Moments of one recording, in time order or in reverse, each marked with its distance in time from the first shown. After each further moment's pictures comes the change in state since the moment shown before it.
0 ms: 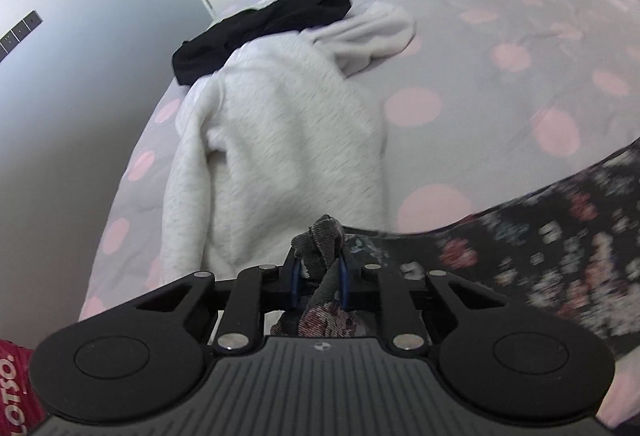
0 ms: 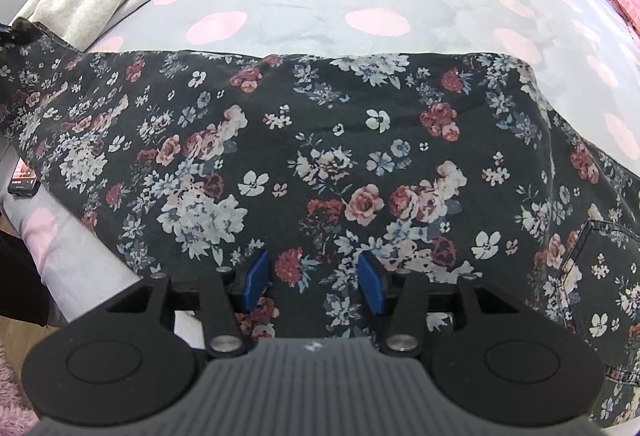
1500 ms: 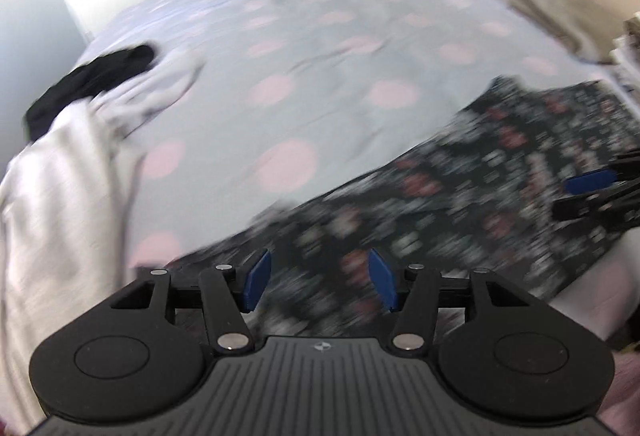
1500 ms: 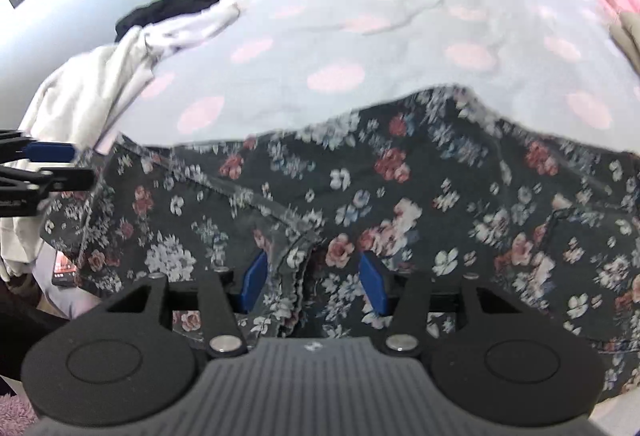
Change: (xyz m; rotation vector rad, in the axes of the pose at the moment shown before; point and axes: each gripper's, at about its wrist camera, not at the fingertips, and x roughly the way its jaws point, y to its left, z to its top) left arm -0.050 -0.176 0.014 0.122 0.005 -0.251; right arm -0.033 -0.030 0.011 0.228 -0.082 0.085
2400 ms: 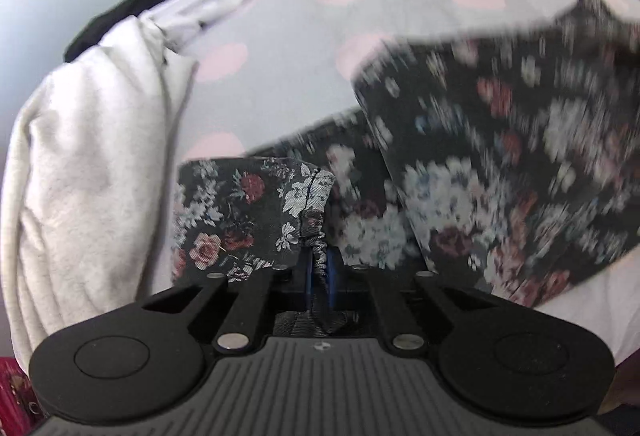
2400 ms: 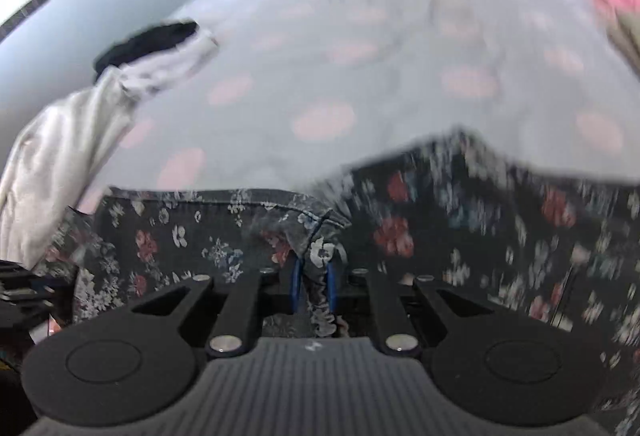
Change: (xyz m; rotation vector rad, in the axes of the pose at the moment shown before) left arm 0.024 0.032 -0.044 -0.039 0.083 0.133; right arm 0.029 -0.009 0.036 0.089 -0.049 -0.023
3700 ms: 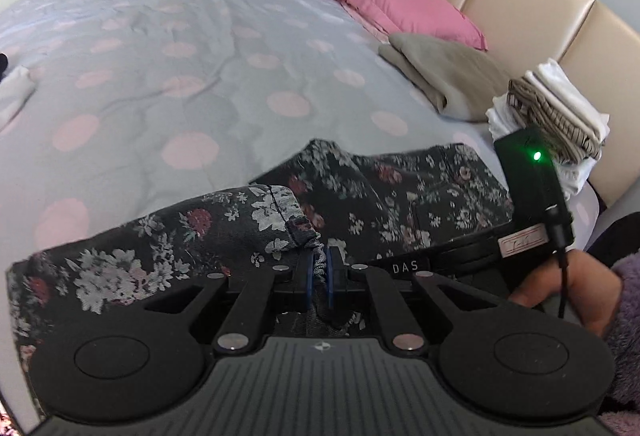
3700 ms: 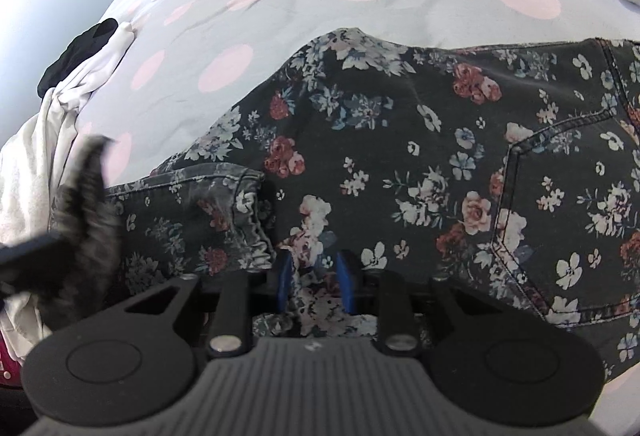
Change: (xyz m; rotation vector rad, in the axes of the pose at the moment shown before) left arm -0.038 -0.154 0.085 0.014 -0.204 -0.611; right arm -0.004 -0.061 -0.015 0.246 0.134 -0.007
